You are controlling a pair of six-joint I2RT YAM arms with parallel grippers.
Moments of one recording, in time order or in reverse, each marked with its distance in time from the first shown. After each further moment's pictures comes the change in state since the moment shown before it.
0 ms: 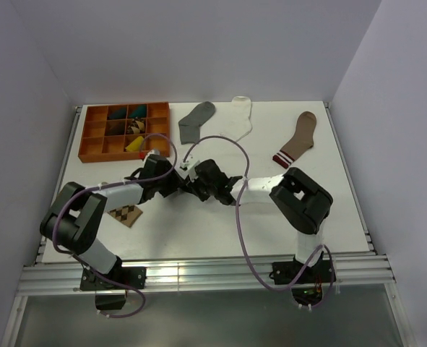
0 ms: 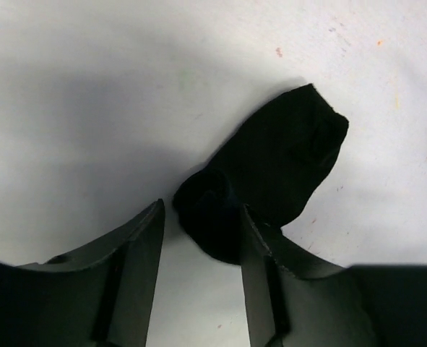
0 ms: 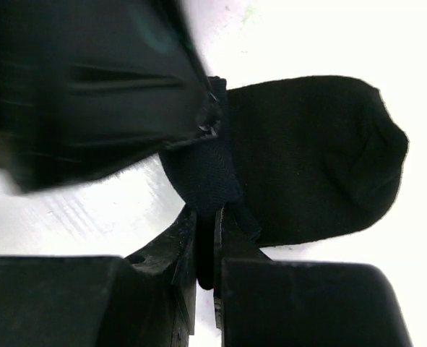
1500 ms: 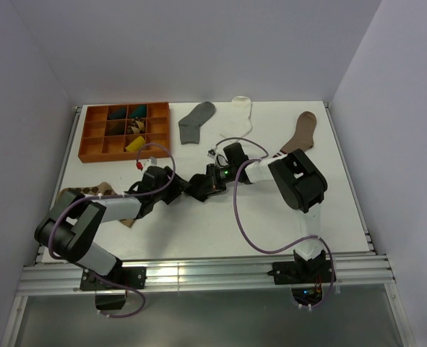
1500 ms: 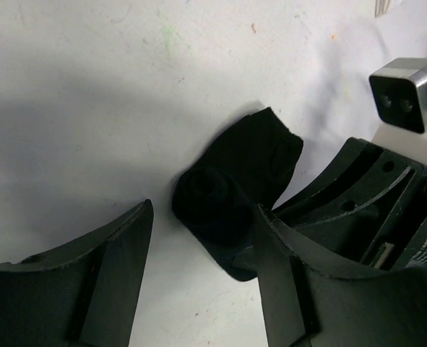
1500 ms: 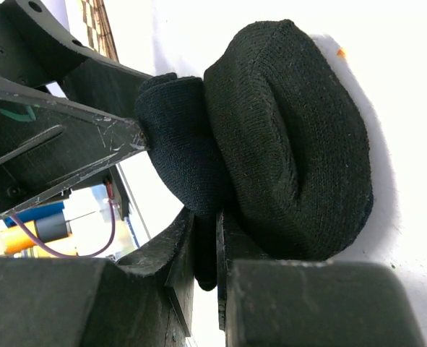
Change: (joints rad) left arm -0.043 -0.092 -0.199 0.249 -0.019 -0.152; right arm -0.355 0.191 0.084 -0.047 -0.900 0.631
